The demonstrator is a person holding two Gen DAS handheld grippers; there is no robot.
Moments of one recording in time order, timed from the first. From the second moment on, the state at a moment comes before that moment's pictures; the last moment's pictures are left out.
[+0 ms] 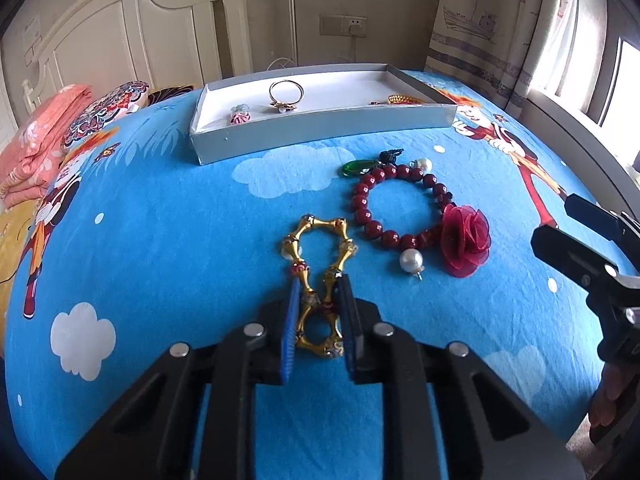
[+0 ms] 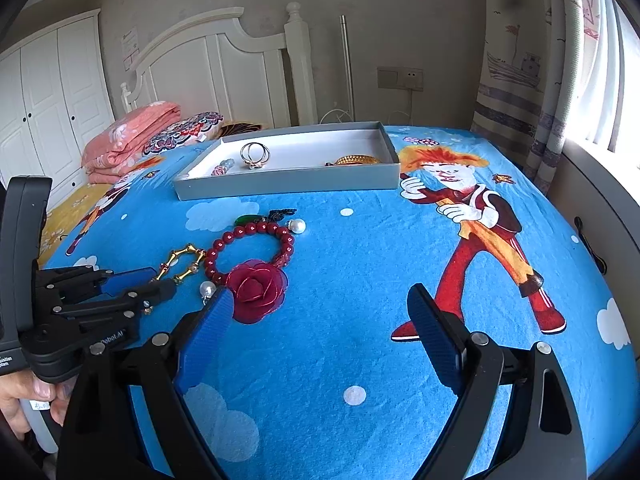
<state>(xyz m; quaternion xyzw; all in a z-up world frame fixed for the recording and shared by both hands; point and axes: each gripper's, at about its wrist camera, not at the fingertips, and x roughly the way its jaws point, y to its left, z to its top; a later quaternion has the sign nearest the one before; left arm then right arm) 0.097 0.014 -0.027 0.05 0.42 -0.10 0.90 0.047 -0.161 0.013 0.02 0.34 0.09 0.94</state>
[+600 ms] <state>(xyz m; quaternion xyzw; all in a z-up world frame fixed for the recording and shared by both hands) 0.087 0.028 -0.024 0.02 0.41 -0.10 0.91 0.054 -0.144 0.009 0.01 0.37 0.11 0.92</state>
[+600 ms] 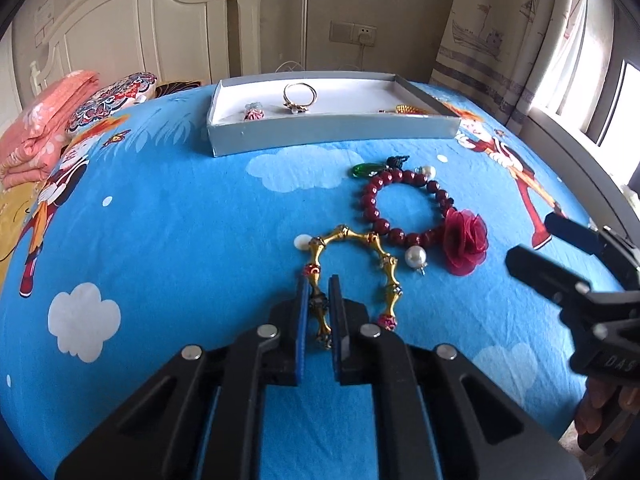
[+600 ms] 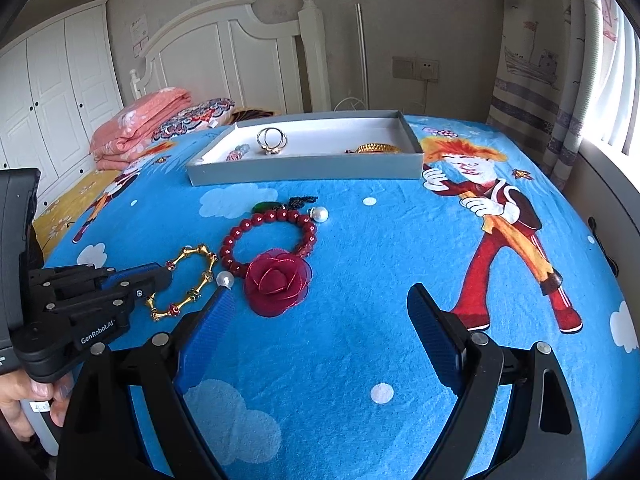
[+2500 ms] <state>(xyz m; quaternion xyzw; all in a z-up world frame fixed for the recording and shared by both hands) 0.081 0.029 -0.022 0.04 0.40 -0.12 0.91 0.063 -0.145 0.020 0.01 0.36 0.13 0.92</state>
